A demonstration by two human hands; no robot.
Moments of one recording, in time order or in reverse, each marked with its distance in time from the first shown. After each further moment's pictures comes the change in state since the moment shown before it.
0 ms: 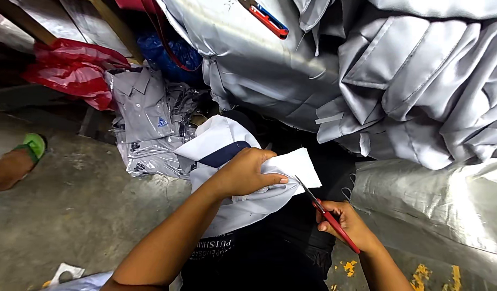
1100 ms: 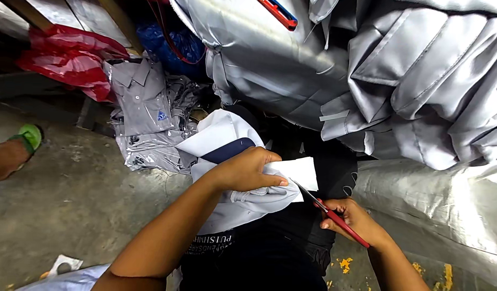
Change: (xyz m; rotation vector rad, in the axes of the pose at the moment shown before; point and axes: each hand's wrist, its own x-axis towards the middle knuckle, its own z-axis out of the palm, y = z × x) left_hand 0.001 -0.010 -0.004 -0.075 -0.171 0.105; right_hand 0.007 -0.009 -0.017 -0.122 -0.132 0.003
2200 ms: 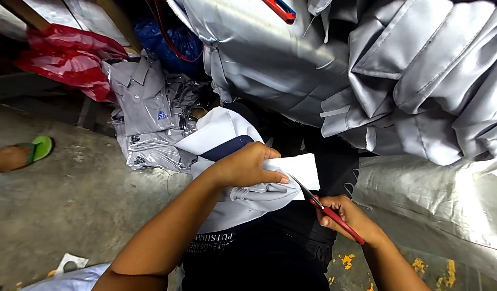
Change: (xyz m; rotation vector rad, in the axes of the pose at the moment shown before) left_hand 0.001 0.001 0.000 -0.044 0.011 -0.032; right_hand 0.006 0.002 0.011 0.125 -0.051 -0.019
